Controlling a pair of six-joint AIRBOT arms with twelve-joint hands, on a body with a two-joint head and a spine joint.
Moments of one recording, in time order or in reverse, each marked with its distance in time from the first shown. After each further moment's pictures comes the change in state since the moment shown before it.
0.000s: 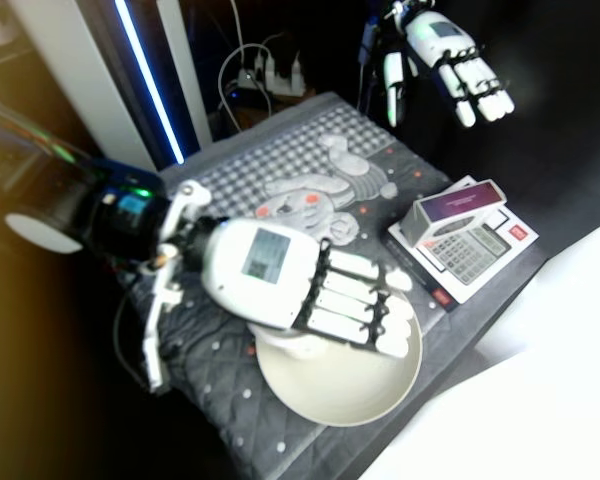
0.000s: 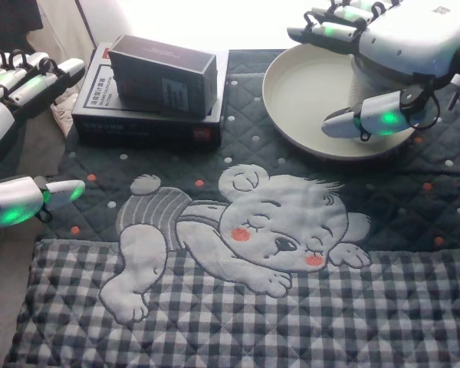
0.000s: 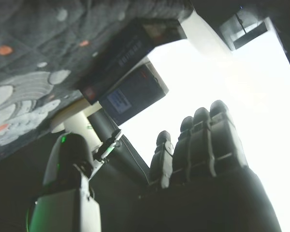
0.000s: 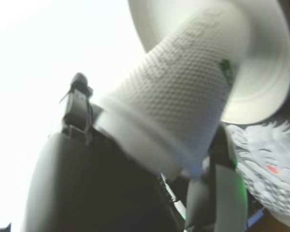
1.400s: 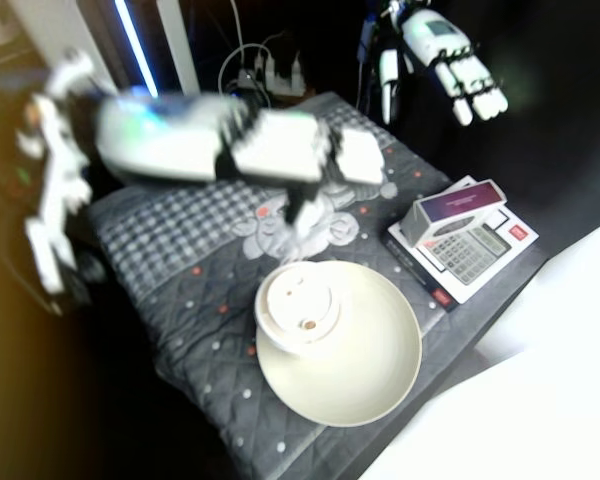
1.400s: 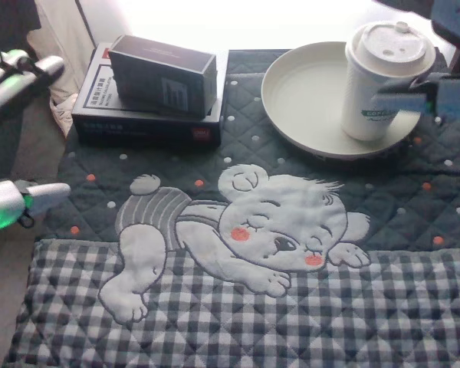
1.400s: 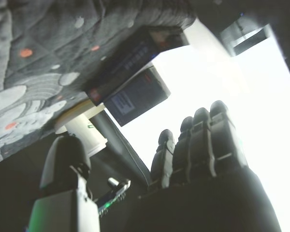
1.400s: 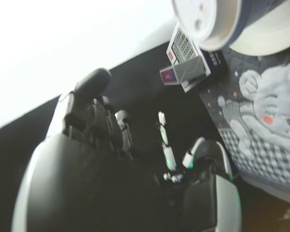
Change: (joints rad) left arm 0.078 0.060 -0.062 -0.022 -0.101 -0.011; right arm 0.068 0.386 -0.412 -0.294 0.222 0.015
